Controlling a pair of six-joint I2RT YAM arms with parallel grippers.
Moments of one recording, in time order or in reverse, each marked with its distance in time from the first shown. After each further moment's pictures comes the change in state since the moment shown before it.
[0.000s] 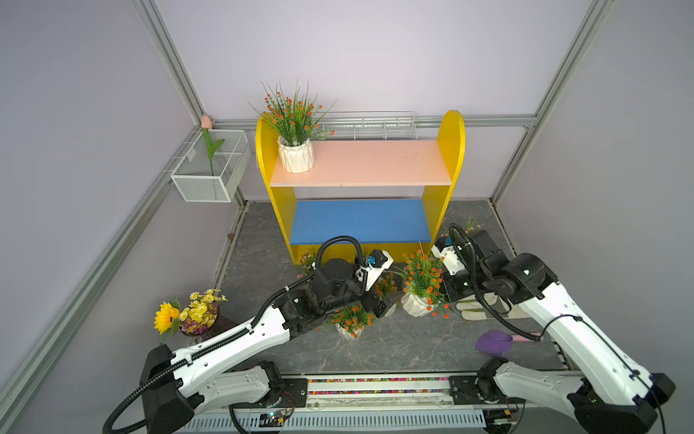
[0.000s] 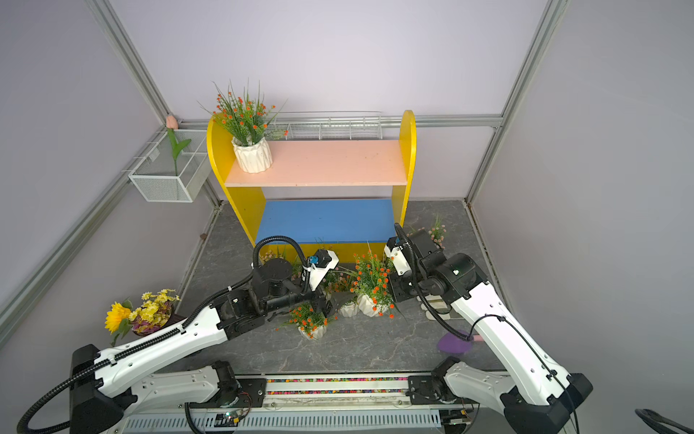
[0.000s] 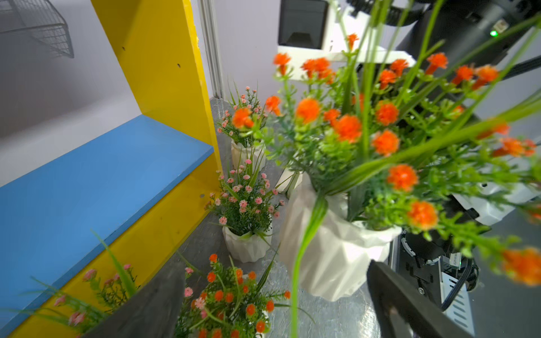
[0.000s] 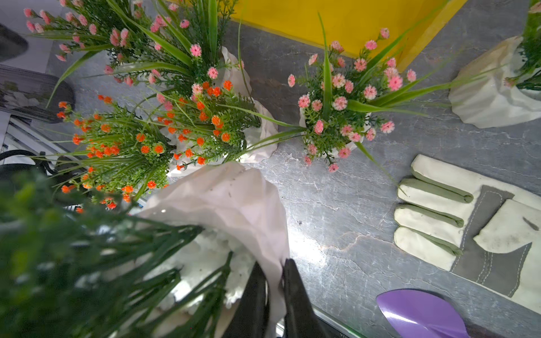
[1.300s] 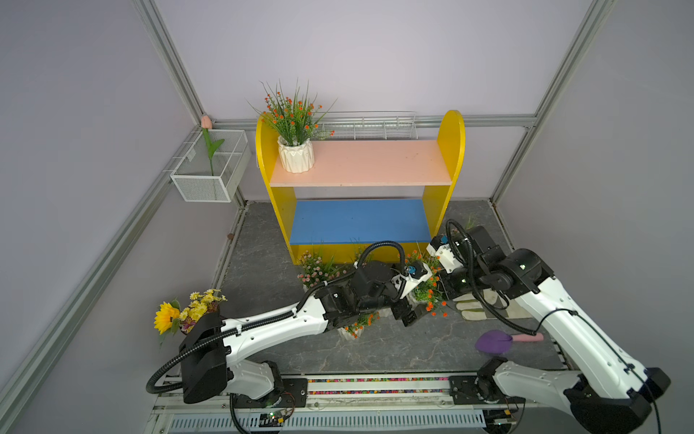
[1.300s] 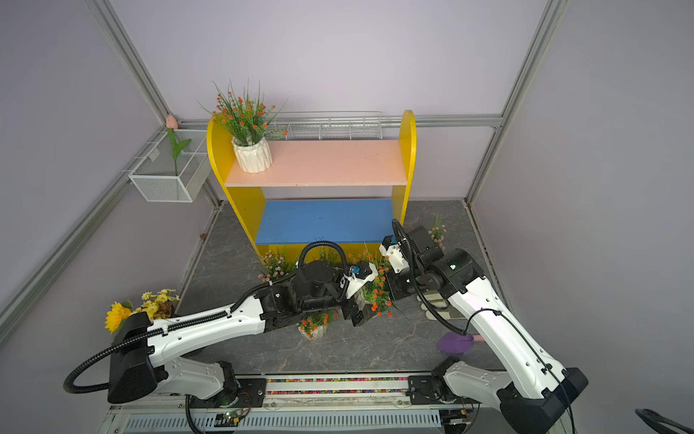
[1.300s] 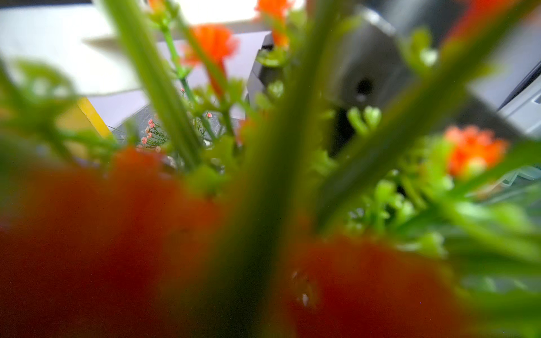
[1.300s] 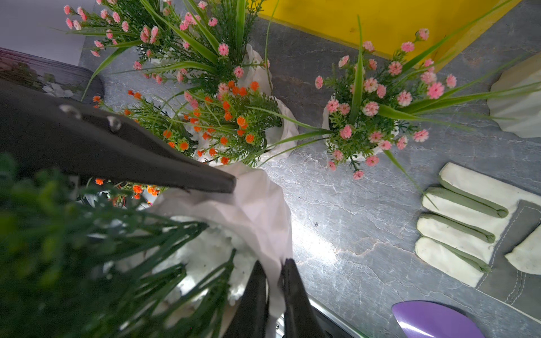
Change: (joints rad) left arm -0.119 0.273 0.140 0.071 0.041 0.054; right arm -0.010 0.021 0.025 -0.002 -0.089 -0.018
